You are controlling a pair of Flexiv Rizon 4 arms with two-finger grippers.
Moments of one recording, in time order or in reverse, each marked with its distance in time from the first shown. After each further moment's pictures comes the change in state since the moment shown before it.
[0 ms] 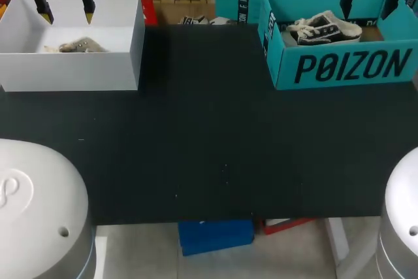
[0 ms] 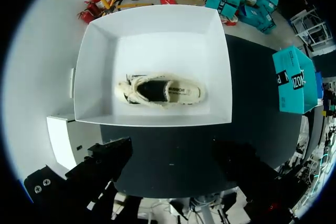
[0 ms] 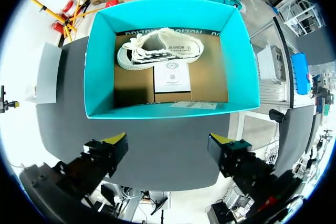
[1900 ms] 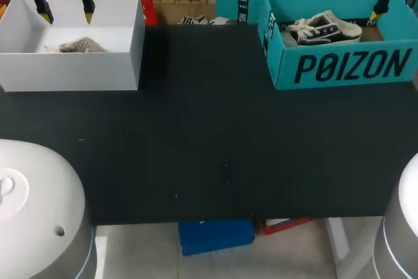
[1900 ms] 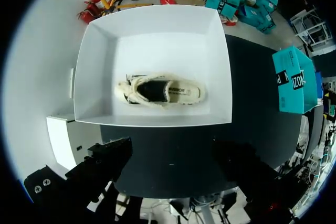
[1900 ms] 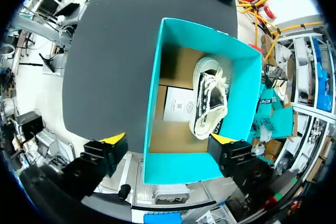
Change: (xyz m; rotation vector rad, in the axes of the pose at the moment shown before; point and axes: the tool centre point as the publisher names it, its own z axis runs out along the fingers) left arm 0.000 0.000 0.000 0.001 0.001 0.001; right arm -0.022 0.047 -0.010 -0.026 -0.203 -1.756
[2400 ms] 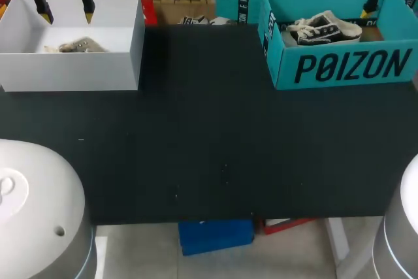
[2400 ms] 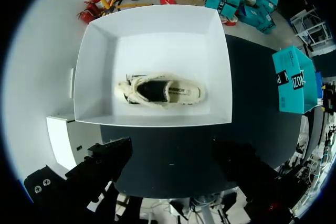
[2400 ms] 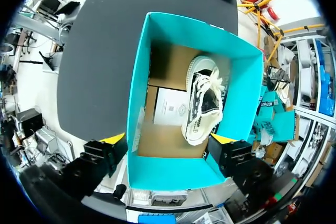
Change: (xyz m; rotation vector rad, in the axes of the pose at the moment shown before) left arm 0.000 0.000 0.000 0.000 0.000 0.000; right arm -0.034 0.007 0.025 0.006 0.023 -0.019
